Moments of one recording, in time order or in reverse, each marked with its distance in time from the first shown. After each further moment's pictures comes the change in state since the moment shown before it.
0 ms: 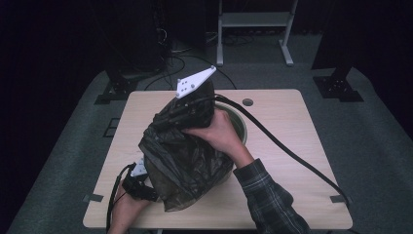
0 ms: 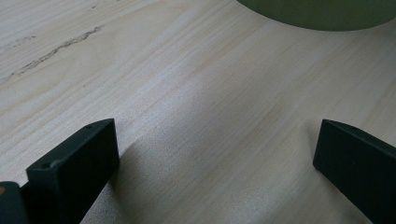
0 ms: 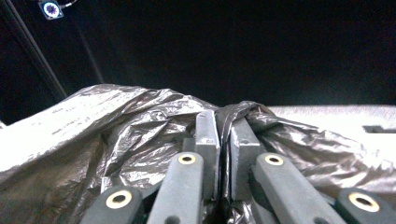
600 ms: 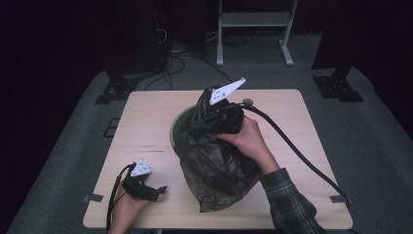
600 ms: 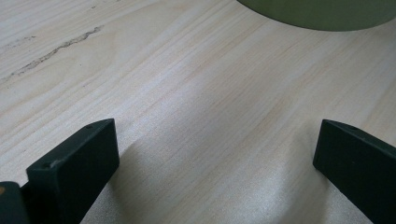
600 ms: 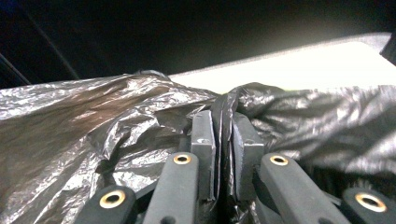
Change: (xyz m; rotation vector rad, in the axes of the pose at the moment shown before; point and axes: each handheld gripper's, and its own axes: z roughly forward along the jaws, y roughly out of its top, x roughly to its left) left arm 0.000 0.000 0.000 0.001 0.001 0.000; right arm -0.024 -0.072 -0.044 0.098 -0.124 0.178
